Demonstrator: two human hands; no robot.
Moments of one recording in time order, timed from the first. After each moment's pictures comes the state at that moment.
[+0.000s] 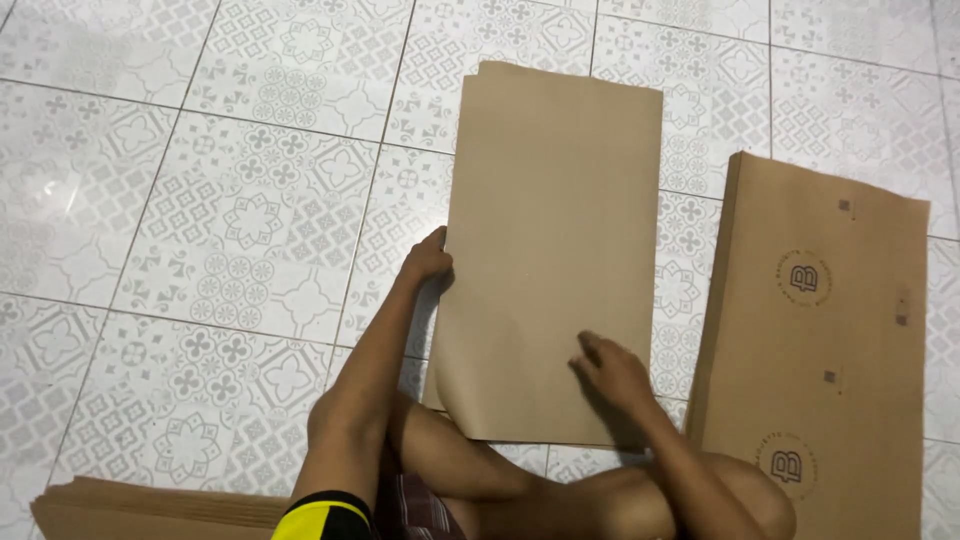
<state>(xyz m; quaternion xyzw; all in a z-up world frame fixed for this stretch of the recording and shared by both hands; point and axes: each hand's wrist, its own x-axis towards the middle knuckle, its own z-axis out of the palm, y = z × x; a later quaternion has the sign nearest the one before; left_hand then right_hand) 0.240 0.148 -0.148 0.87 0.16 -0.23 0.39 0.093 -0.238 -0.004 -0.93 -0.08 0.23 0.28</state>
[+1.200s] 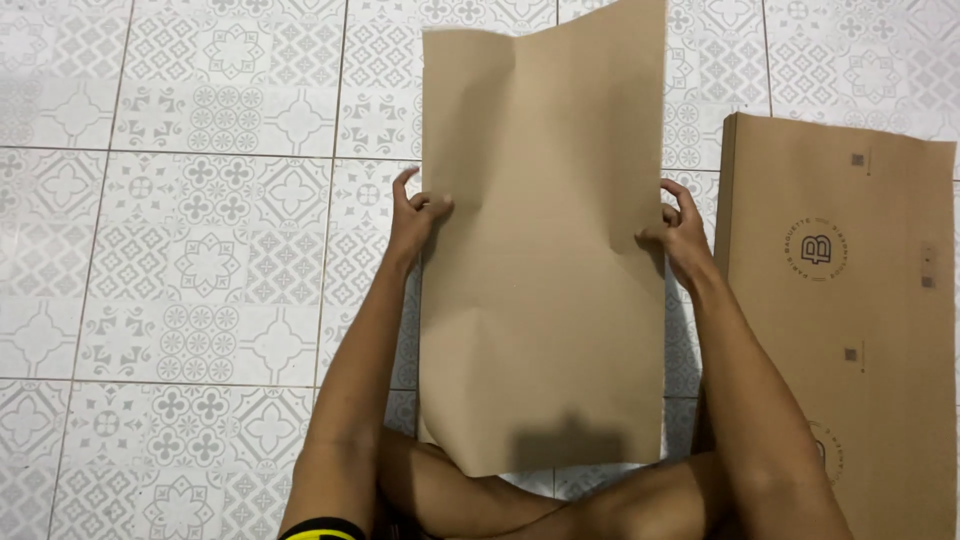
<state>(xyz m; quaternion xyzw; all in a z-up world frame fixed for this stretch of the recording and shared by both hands) 0.298 0.100 -0.046 0.65 0.20 -0.06 0.73 0.290 -0.300 -0.001 -0.75 0.10 0.11 0.64</state>
